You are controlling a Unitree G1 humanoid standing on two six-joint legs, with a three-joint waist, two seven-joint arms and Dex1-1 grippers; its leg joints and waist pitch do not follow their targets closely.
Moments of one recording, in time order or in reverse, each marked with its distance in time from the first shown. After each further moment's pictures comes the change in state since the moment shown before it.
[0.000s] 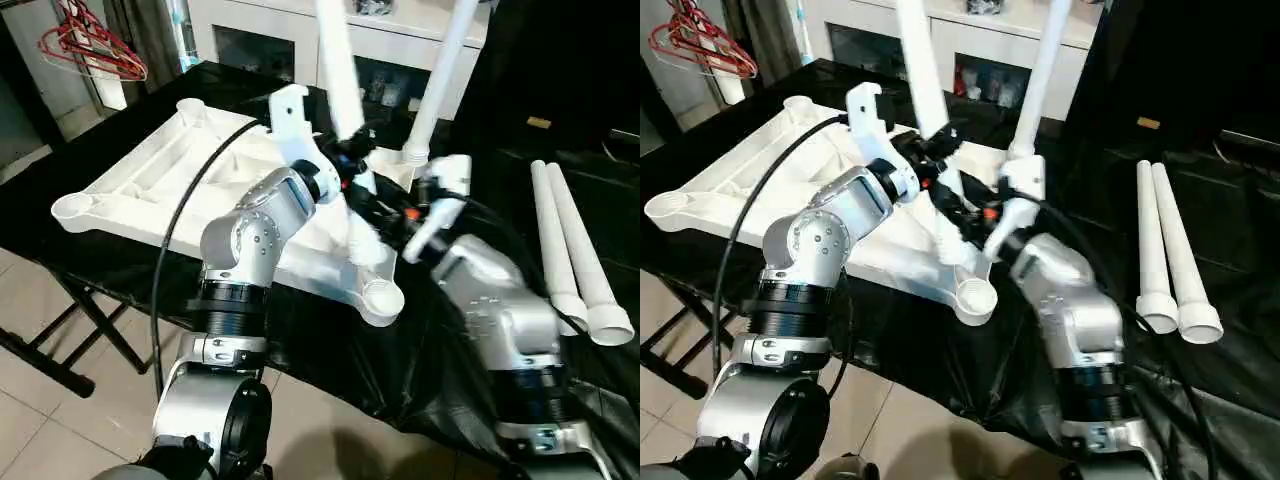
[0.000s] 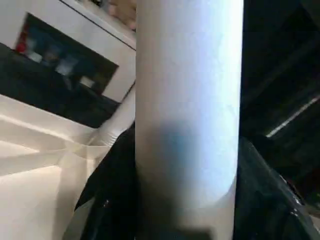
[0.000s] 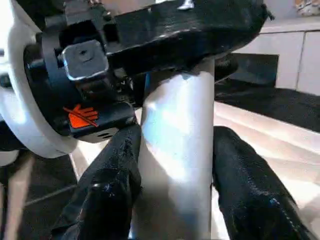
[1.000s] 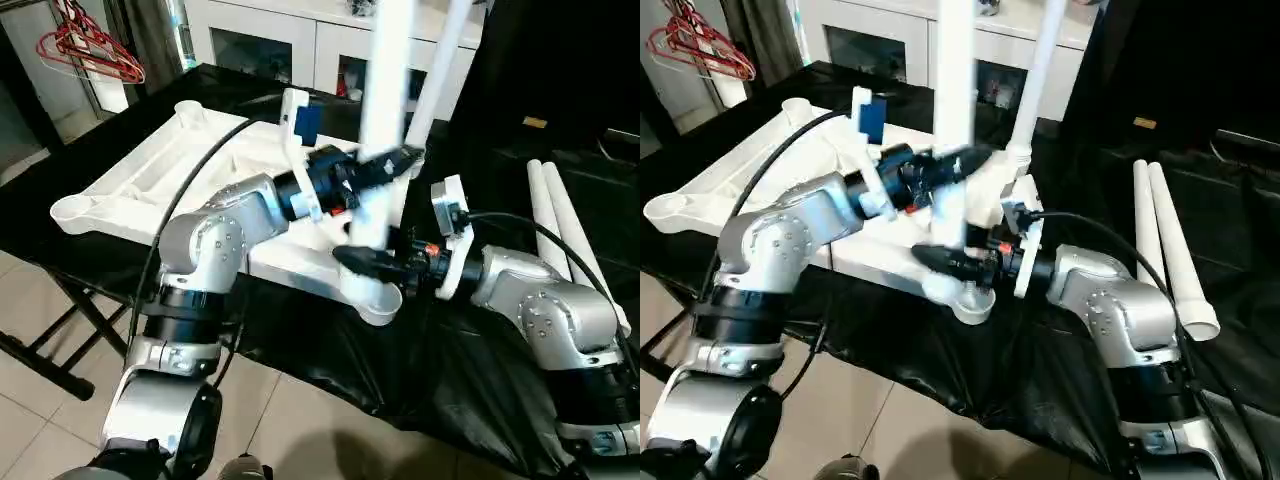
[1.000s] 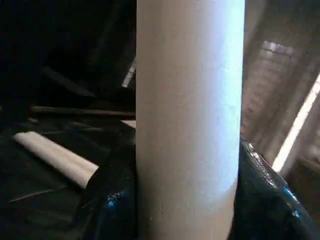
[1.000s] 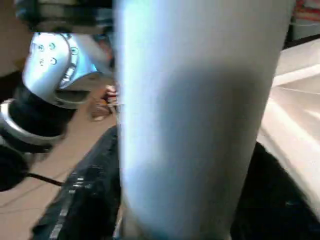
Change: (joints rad) left arm 0.065 0.223 -0.206 -0.148 -0.190 0.126 -0.719; right arm 0.017 -0.260 0.031 -0.082 0.311 0.345 0.508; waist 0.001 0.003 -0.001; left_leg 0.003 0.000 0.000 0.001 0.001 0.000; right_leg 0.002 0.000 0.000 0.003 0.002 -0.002
